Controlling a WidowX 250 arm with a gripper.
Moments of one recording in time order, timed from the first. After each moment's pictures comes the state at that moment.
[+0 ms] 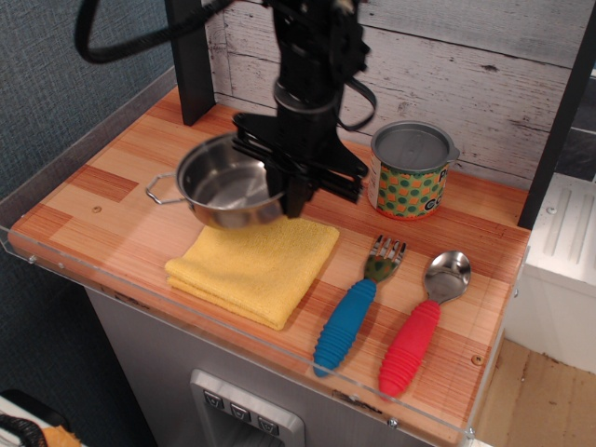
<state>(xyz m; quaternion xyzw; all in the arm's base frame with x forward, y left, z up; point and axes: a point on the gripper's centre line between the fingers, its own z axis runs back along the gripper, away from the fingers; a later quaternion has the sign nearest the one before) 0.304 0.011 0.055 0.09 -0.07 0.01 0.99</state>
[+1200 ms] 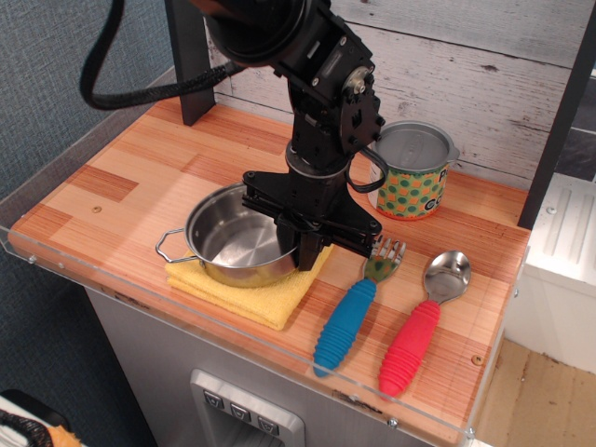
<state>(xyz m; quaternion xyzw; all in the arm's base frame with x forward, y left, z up) 0.283 -0.005 0.026 0.08 -0.07 0.03 0.99</state>
